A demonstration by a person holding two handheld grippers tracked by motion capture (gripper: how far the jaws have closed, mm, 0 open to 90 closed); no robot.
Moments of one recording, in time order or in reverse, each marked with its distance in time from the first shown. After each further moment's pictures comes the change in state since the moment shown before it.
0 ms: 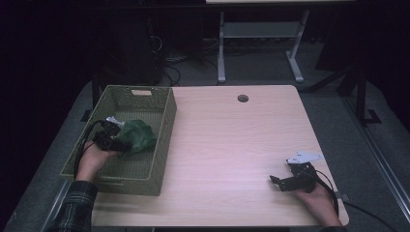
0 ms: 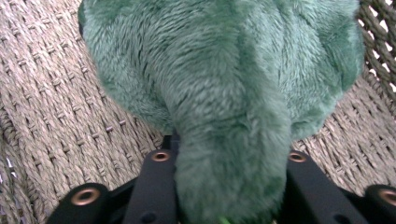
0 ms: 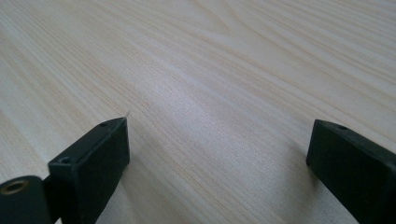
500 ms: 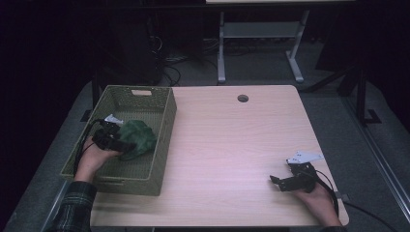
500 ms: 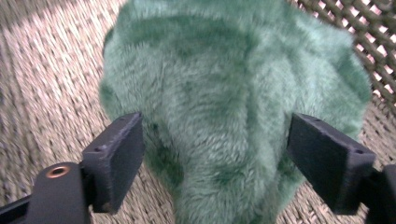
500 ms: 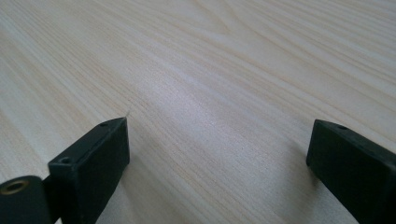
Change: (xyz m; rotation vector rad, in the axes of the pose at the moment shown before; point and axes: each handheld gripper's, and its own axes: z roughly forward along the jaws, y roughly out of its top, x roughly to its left) left arm 0.000 0.002 -0.008 -0.114 0.047 0.043; right arm 0.000 0.000 0.000 0.000 0.000 0.000
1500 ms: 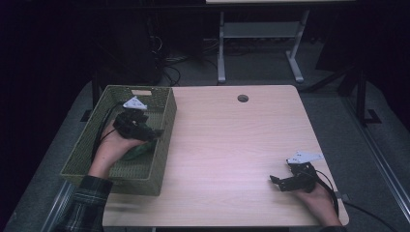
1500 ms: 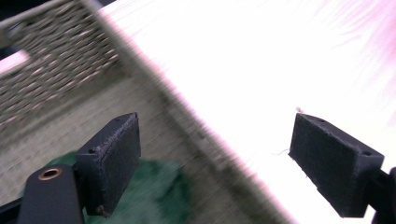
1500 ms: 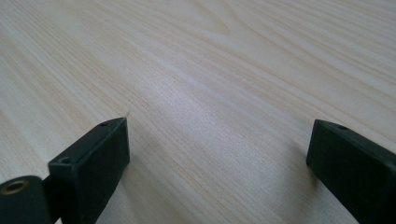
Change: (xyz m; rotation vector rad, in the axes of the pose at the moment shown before) left arm -0.089 0.080 -0.044 -0.169 -0.154 0.130; right arm 0.000 0.000 0.000 0.000 0.001 -0.002
